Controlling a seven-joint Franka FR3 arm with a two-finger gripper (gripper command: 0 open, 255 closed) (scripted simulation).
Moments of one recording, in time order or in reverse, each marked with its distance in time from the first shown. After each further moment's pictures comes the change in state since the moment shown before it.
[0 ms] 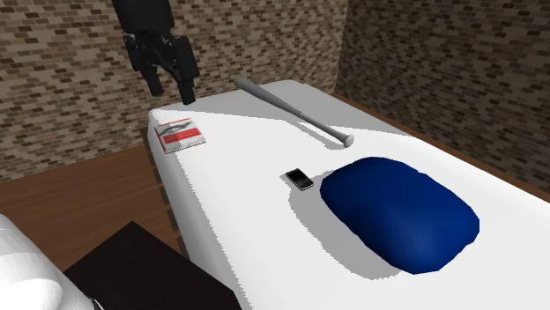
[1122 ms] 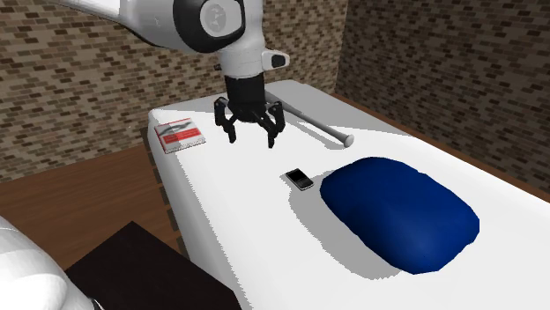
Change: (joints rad) arm 0.051 0.377 -0.249 -0.043 -0.059 0.435 -0.458
